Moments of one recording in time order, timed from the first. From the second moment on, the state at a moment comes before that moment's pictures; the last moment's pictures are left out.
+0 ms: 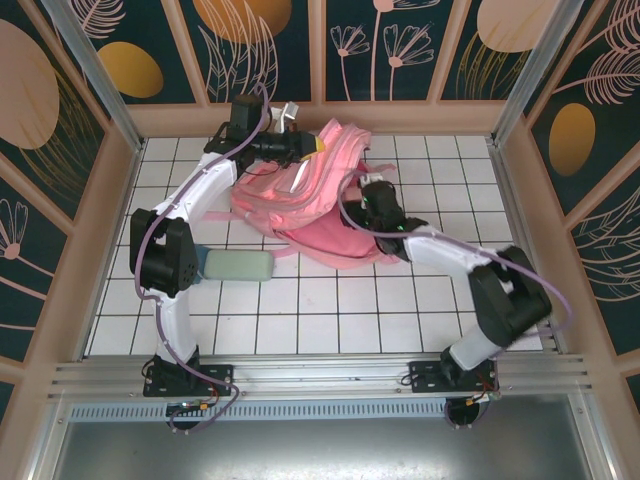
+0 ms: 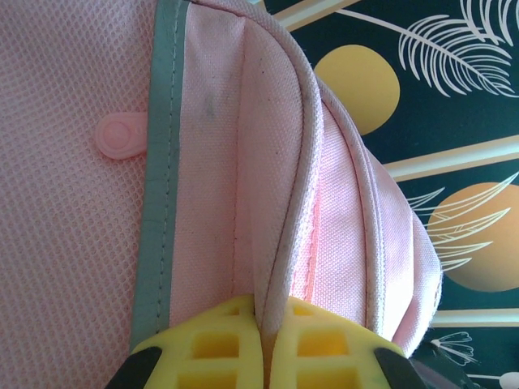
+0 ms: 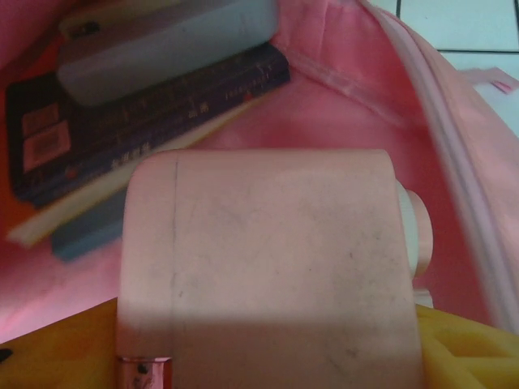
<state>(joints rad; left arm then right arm) -0.34 2.00 1.79 -0.27 0.93 -0.79 0.58 1.64 1.00 0.02 0.18 0.31</state>
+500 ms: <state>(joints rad) -0.33 2.01 1.77 -0.19 0.92 -0.85 0.56 2.05 1.36 0.07 0.31 0.41</state>
